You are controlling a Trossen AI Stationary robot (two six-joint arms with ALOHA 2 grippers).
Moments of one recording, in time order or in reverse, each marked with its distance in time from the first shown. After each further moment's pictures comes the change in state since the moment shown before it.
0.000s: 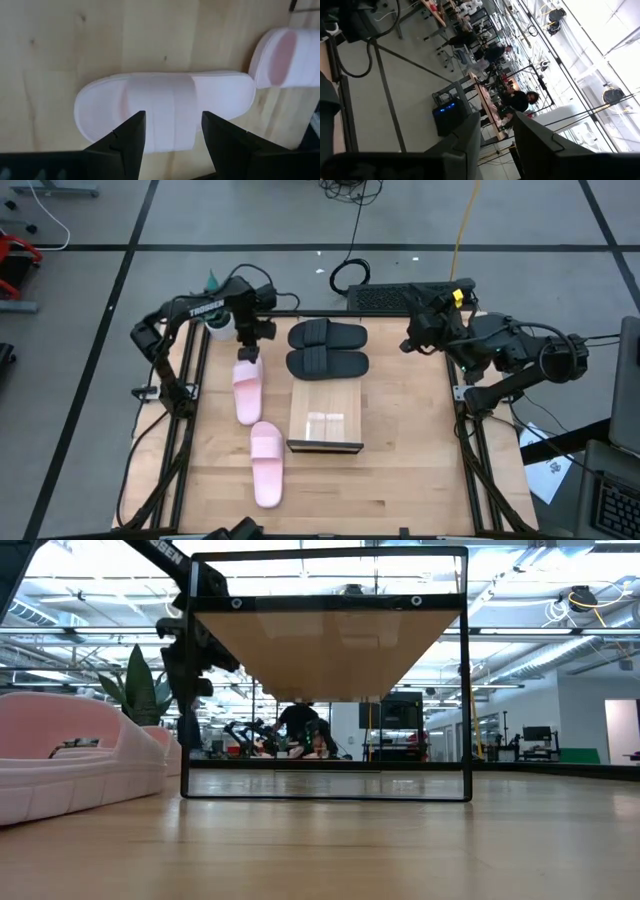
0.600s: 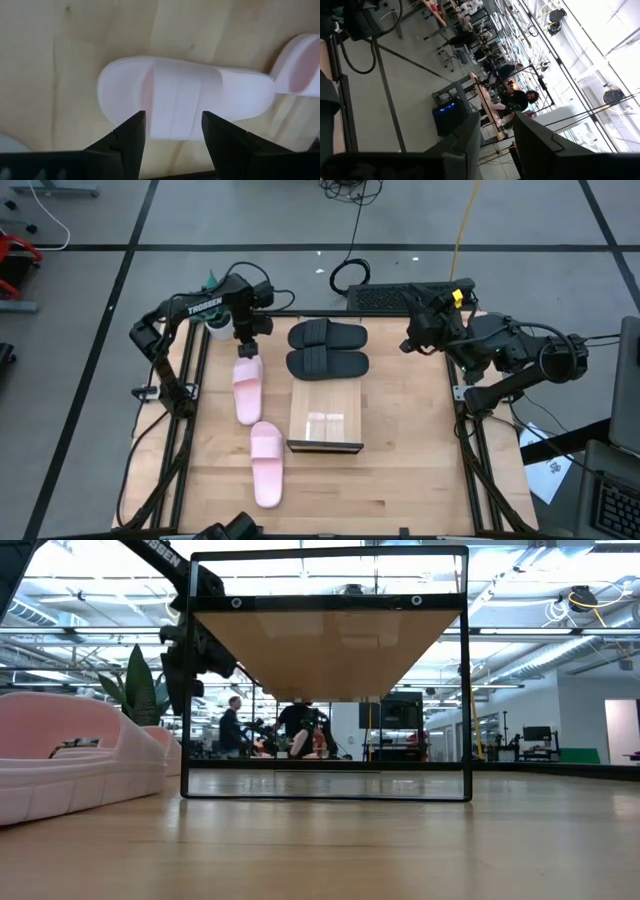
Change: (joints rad) left arm 0.038 -0.001 0.000 0.003 -0.097 -0.095; right arm 0.000 0.000 0.000 -0.005 -0.001 0.000
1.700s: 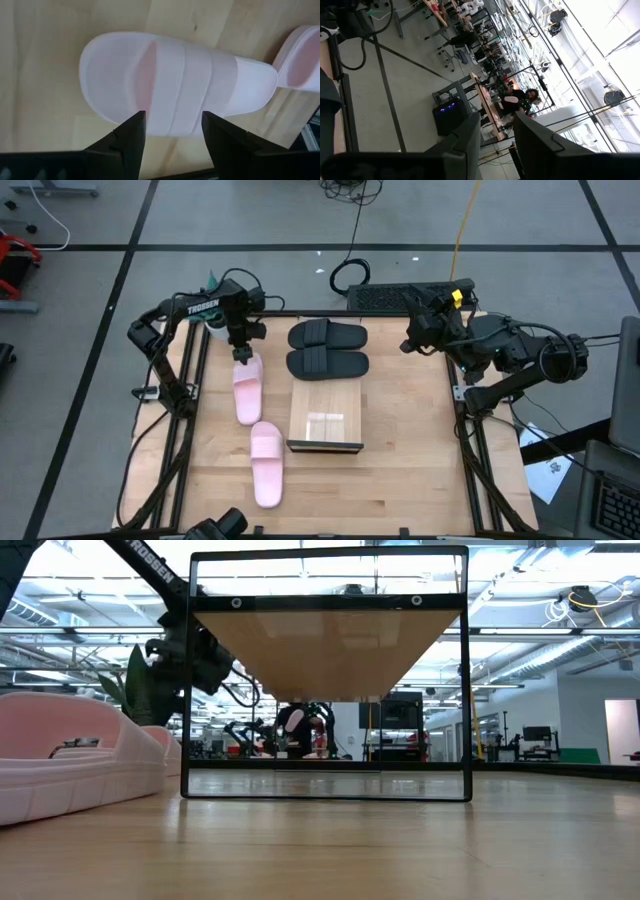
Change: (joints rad) left arm 0.079 0.000 -0.139 0.055 0.067 0.034; right arm 0.000 0.000 0.000 -0.006 -0.003 0.001
